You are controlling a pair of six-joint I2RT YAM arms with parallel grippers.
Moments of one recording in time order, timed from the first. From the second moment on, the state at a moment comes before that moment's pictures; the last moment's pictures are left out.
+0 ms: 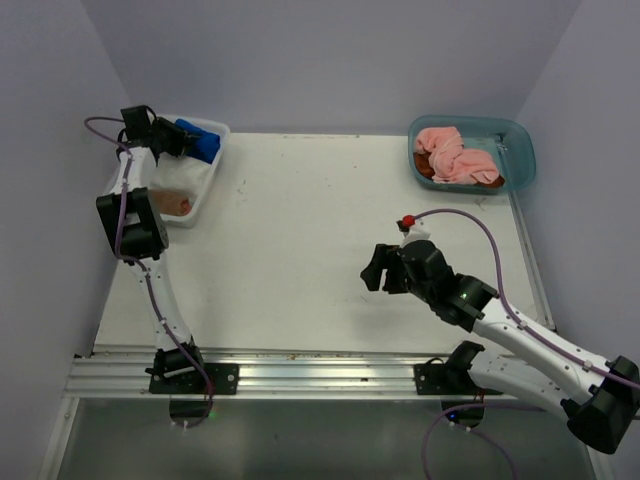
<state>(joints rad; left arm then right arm) 0.28 2.38 2.08 -0.31 0.51 -0.92 0.78 0.87 0.67 -0.43 0.20 0.65</state>
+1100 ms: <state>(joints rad) 0.29 2.37 2.07 -0.32 0.50 -0.95 0.78 0.87 0.67 -0.44 0.22 0.70</state>
